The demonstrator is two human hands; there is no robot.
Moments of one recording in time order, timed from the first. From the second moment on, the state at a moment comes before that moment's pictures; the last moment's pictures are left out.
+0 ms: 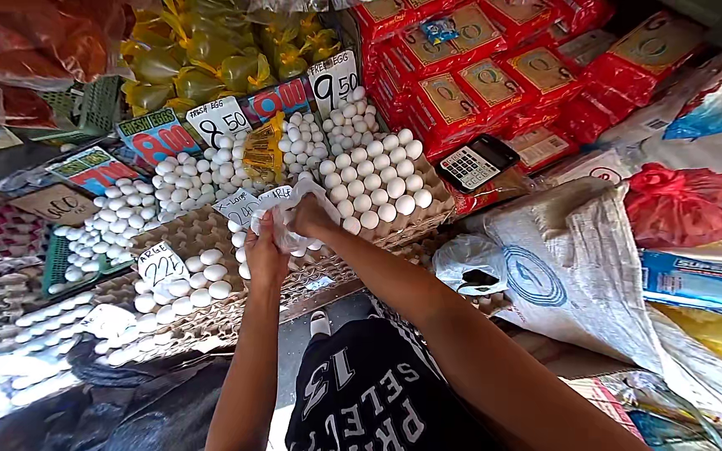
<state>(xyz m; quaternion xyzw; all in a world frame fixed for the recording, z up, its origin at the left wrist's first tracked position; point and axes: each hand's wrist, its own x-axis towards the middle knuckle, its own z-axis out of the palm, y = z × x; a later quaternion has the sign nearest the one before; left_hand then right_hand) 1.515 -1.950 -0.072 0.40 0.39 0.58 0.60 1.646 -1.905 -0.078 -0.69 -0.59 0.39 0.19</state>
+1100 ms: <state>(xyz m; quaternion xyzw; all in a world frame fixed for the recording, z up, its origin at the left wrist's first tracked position) 1.499 -1.920 -0.047 0.28 0.41 0.58 0.64 1.897 -1.970 -0.118 -0.88 -0.41 0.15 0.21</state>
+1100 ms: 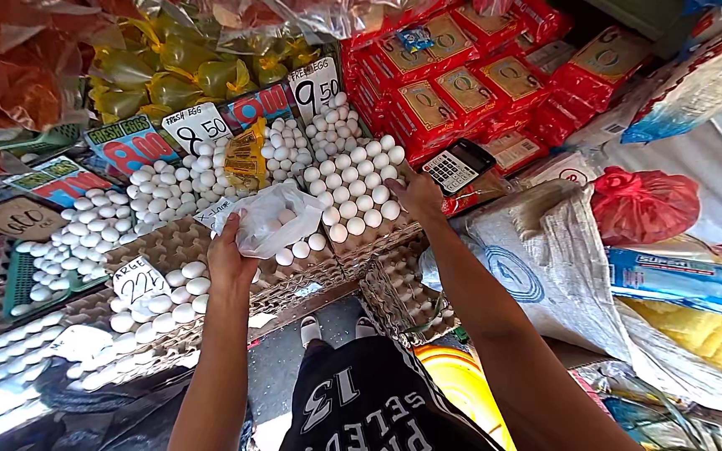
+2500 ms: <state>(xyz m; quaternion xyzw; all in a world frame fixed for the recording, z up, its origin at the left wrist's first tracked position) 1.503 -1.975 -0.062 0.26 0.41 0.57 0.66 1.655 -1.903 -0.075 -0.50 -0.70 0.48 0.18</state>
